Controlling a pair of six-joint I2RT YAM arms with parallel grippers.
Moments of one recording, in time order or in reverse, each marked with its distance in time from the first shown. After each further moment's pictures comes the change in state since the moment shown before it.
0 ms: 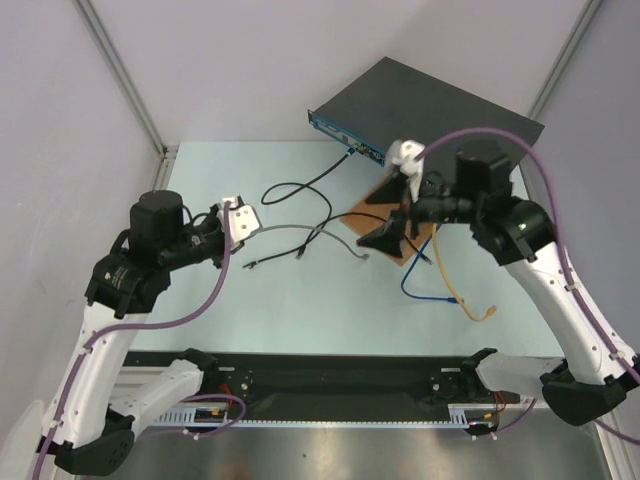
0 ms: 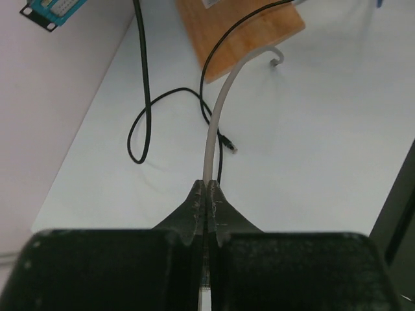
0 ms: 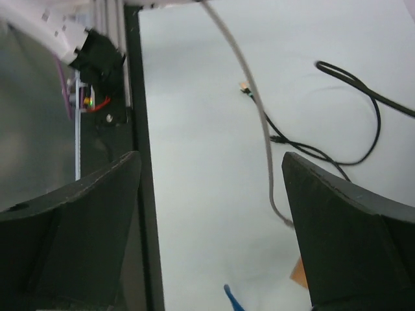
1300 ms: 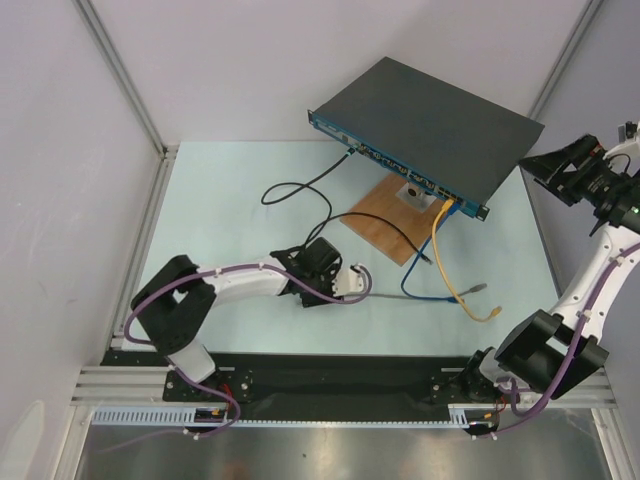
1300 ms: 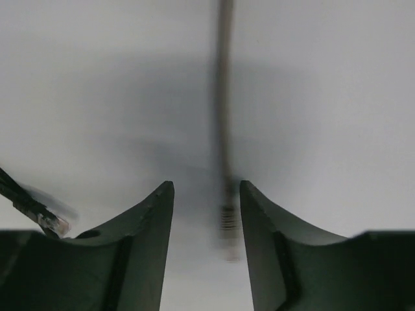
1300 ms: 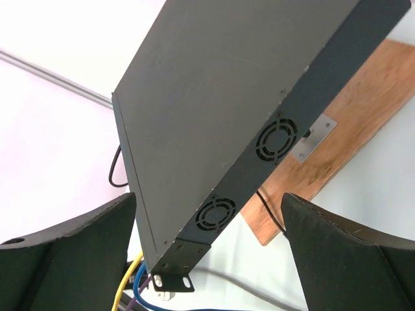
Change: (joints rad) left arm -0.479 0.759 -0.395 0.504 -0.343 -0.058; right arm -1.167 0.142 -0.097 0.110 -0.265 0.589
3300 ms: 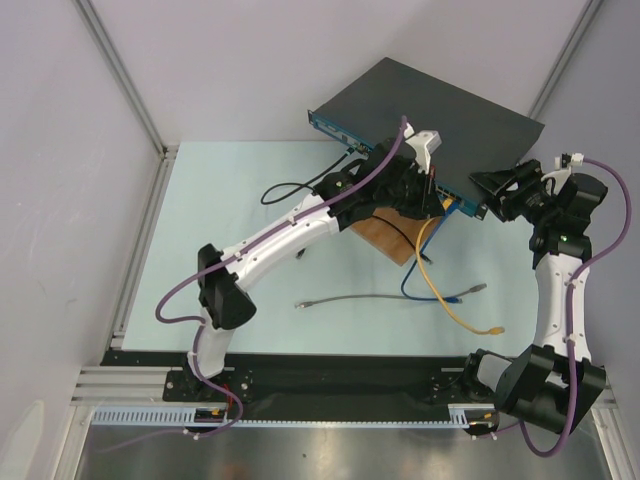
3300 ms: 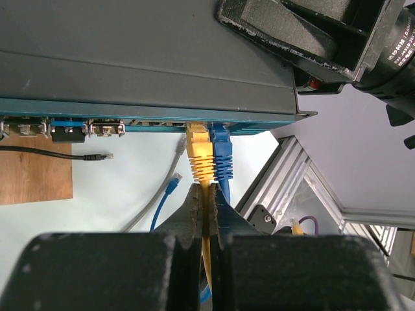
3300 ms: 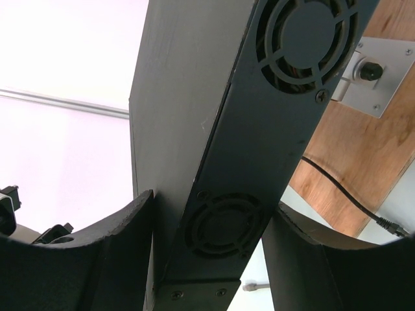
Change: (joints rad) left arm -0.109 0.405 1.287 -0.193 0.073 -1.197; right arm 0.312 -0.191 -0.443 0.410 0.294 0.513
